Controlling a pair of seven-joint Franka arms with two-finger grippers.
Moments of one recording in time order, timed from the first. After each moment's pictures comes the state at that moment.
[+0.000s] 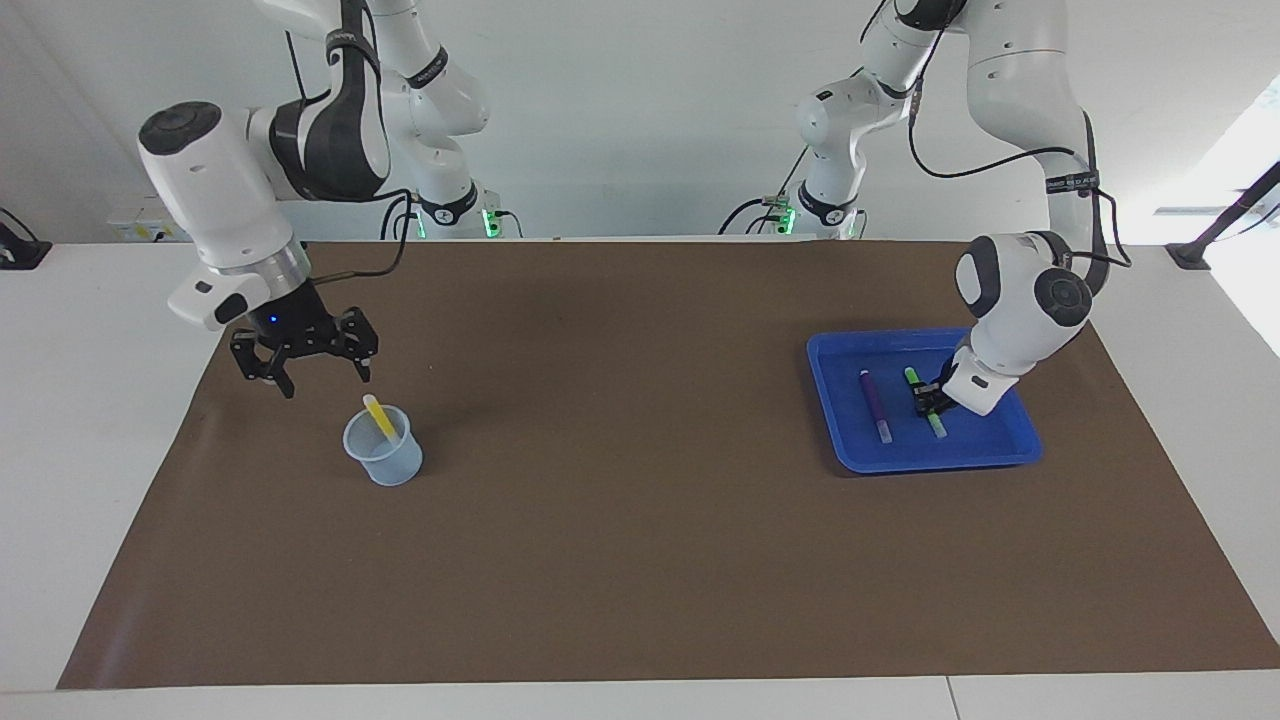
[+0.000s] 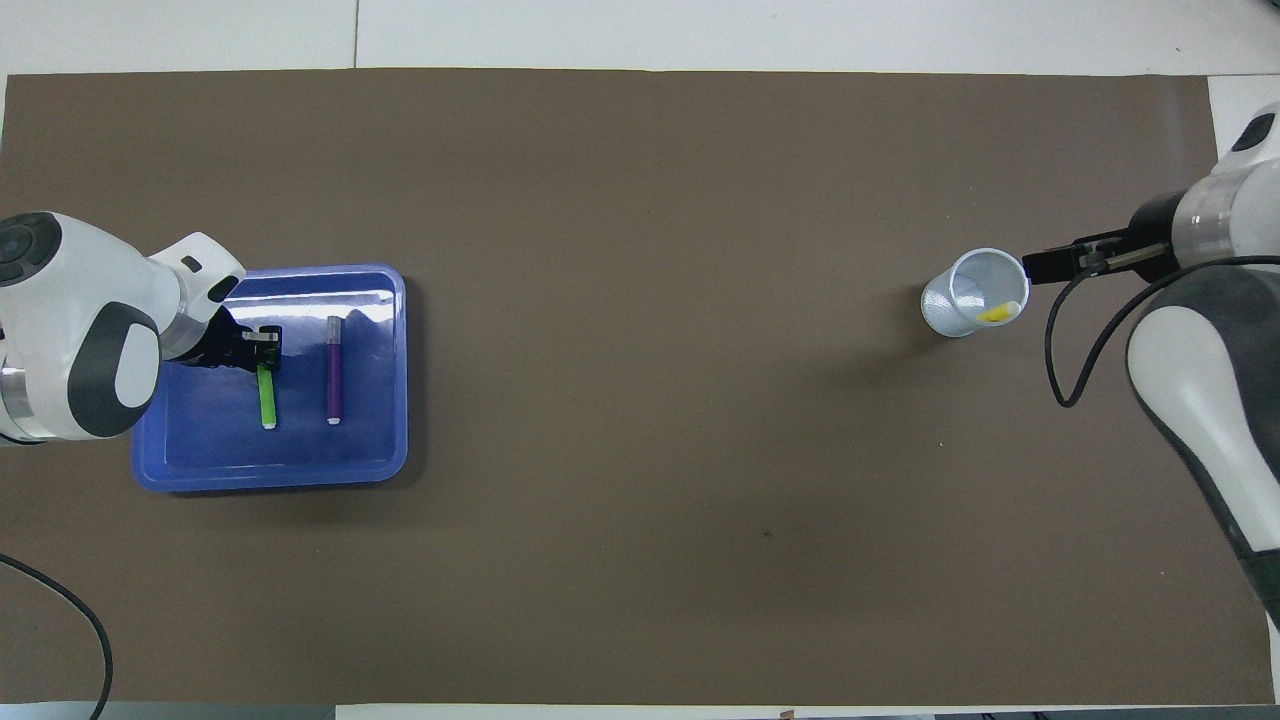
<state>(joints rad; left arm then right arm) 0.36 0.27 -0.36 -2.06 0.10 2.19 -0.07 -0.09 0.04 0.05 -1.81 0.06 1.99 -0.21</state>
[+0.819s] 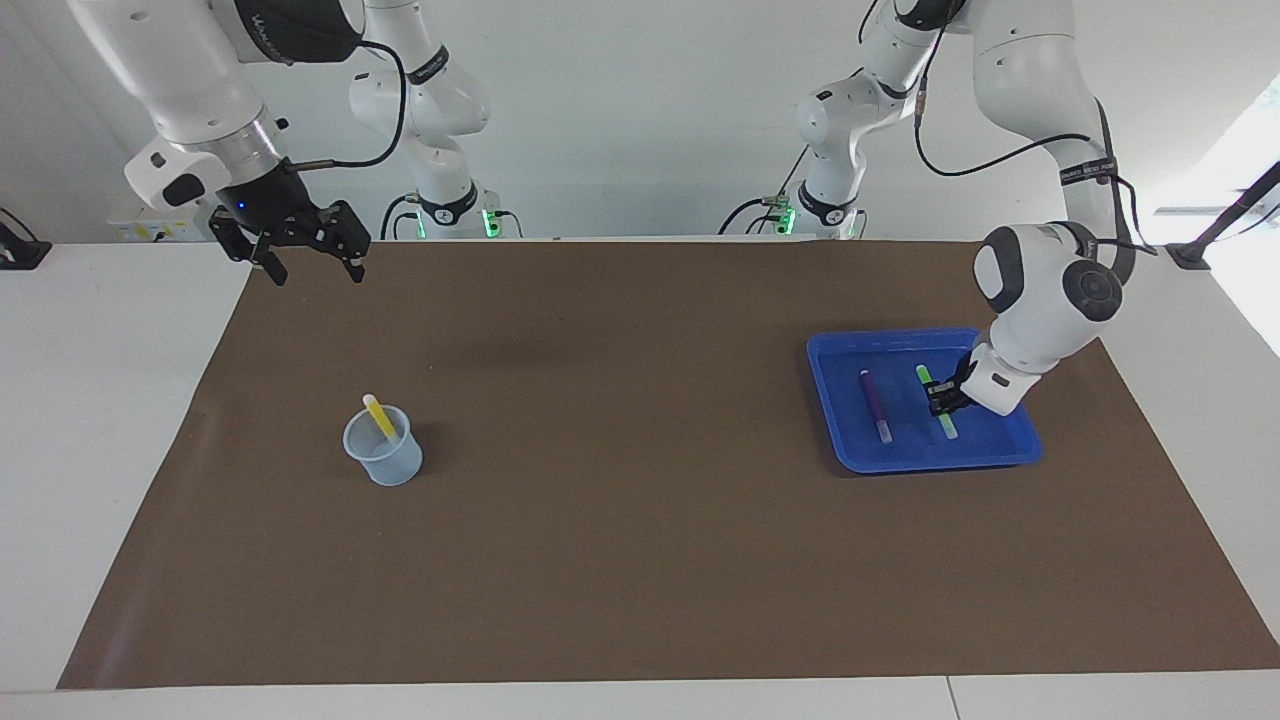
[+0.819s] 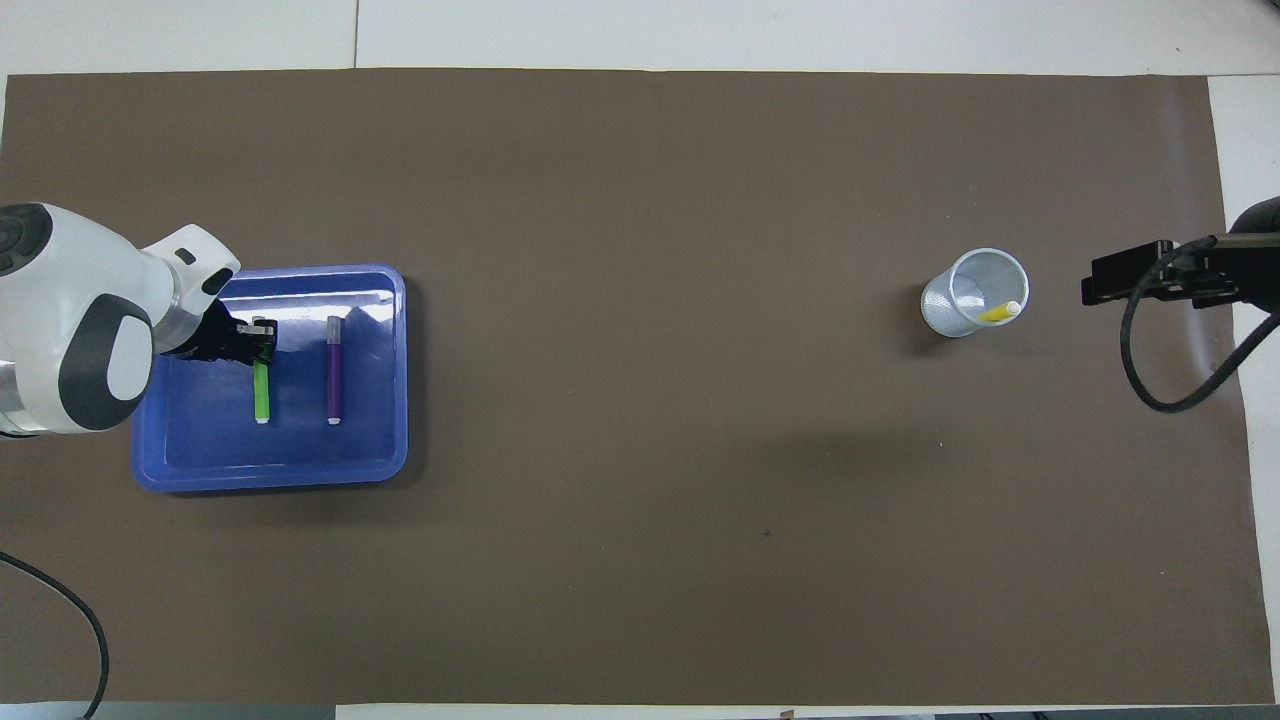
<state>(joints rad) 0.34 0.27 -0.37 -1.88 0.03 2.00 -0.08 -0.08 -0.03 0.07 -1.61 0.05 1.59 0.02</state>
